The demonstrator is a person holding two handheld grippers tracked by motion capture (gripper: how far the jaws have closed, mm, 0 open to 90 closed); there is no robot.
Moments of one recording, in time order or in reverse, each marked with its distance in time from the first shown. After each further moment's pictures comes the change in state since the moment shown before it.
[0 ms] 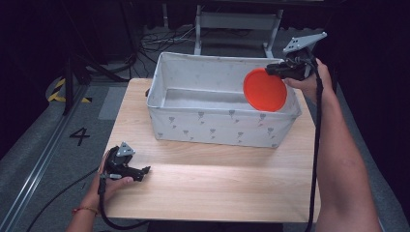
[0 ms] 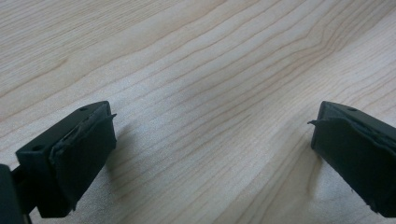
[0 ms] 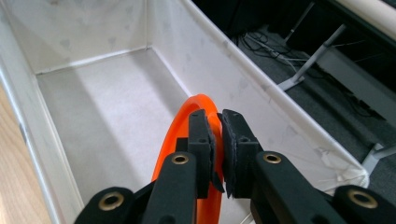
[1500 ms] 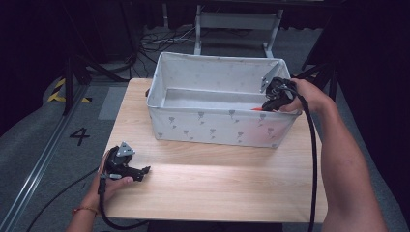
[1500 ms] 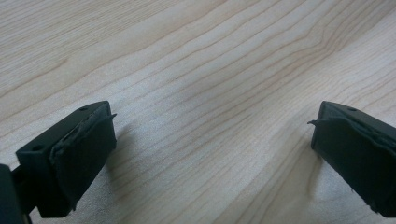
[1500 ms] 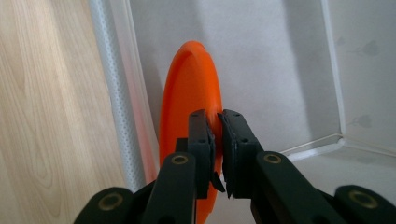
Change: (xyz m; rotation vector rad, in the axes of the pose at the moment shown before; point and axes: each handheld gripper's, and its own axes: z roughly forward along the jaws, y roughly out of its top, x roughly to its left) left arm 0.000 0.000 0.000 0.000 0.000 -0.003; right arm 0.034 -0.032 0.054 0.536 0.301 -0.302
